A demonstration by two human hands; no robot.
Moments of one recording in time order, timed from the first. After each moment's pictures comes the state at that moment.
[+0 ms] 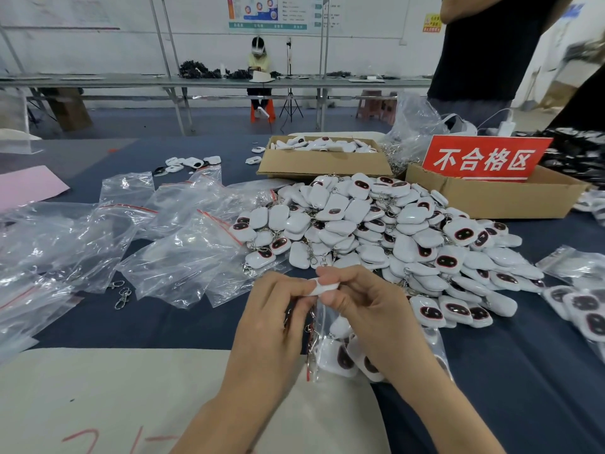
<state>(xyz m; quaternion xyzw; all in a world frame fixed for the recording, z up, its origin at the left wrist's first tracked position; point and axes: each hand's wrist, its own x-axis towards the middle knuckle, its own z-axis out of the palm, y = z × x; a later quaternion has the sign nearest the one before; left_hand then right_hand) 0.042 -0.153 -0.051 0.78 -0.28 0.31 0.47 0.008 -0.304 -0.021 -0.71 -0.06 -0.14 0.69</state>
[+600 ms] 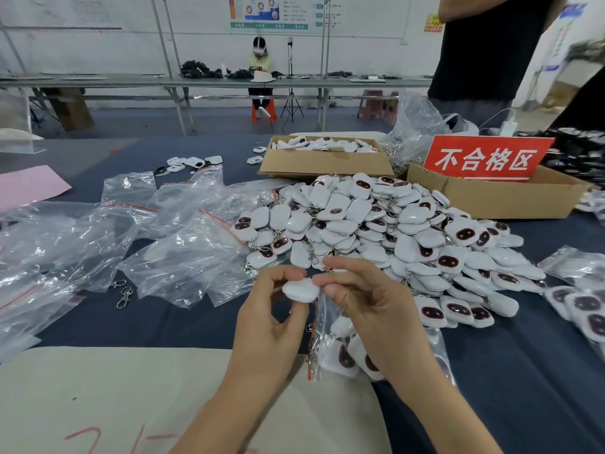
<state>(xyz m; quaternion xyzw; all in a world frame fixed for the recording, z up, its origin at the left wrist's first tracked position) 0.043 -0.154 -0.050 0.68 -0.22 0.15 0.68 0.007 -0.301 -0.018 -0.72 -0.07 -0.20 0.66</state>
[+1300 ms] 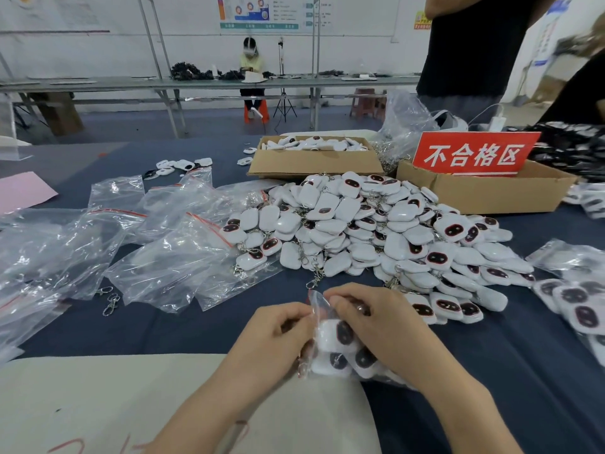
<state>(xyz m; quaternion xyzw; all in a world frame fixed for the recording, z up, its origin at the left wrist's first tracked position) 0.043 -0.154 -0.046 0.74 -0.16 -0.19 0.62 0.007 -0.336 -0.024 -0.90 0.04 -0.04 0.43</state>
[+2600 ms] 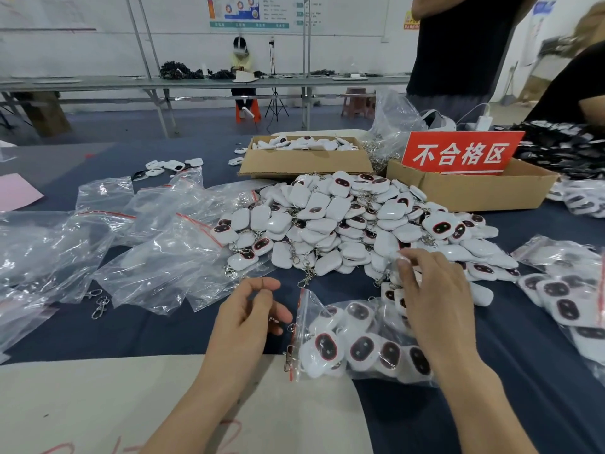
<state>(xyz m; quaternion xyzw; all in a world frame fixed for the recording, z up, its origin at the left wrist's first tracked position) 0.052 -0.150 -0.052 0.71 -0.07 -0.03 0.70 0.005 -0.388 -0.035 -0.91 0.20 -0.30 0.21</state>
